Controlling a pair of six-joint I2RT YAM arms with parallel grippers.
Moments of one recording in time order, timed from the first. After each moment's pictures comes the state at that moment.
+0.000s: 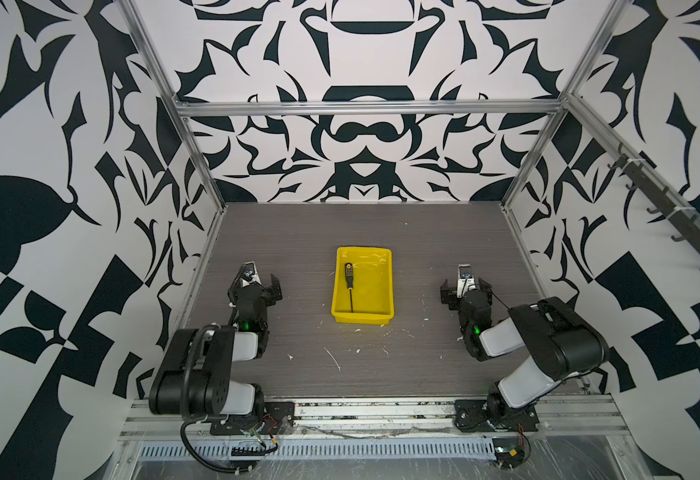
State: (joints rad) left arm -0.03 1.49 0.23 0.95 -0.27 -0.07; right arm 0.24 1.62 0.20 1.11 0.40 -0.11
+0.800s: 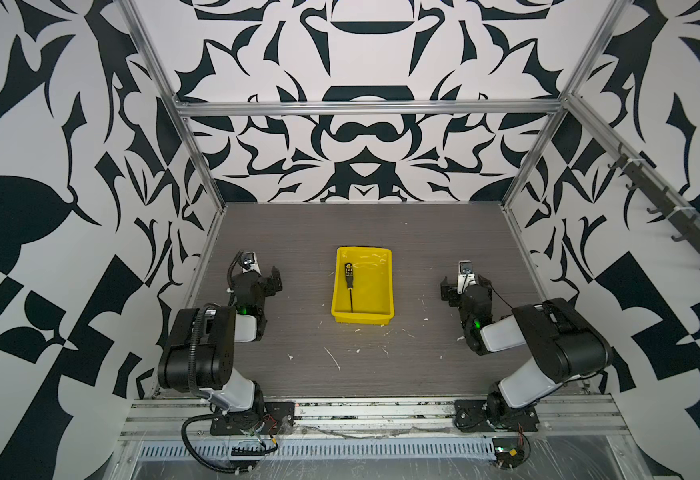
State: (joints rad) left arm 0.02 1.56 0.37 0.83 -0.13 -0.07; right arm 0.20 1.60 0.26 1.00 0.33 -0.10
